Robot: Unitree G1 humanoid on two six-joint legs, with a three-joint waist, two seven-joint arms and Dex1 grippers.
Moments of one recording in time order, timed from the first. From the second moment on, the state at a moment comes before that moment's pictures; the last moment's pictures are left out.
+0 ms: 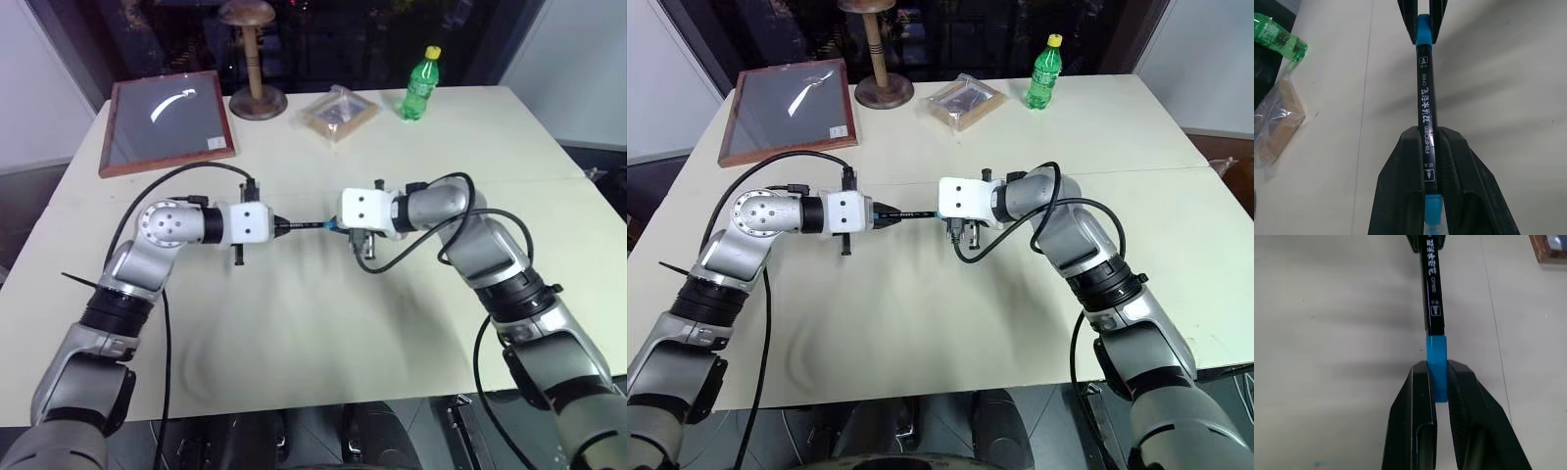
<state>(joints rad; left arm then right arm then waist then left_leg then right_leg) -0.67 0.64 -0.22 0.19 0.09 -0.19 -1.06 -0.84 -0.55 0.40 0.02 -0.22 0.33 1.09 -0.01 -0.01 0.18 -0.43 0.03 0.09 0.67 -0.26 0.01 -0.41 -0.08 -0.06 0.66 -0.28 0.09</state>
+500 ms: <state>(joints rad) -0.67 0.63 -0.22 0.27 0.15 -0.29 -1.02 -0.84 -0.49 0.45 0.02 -0.32 0.38 1.05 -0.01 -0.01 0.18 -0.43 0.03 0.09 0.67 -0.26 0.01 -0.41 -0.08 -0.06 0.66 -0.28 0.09</state>
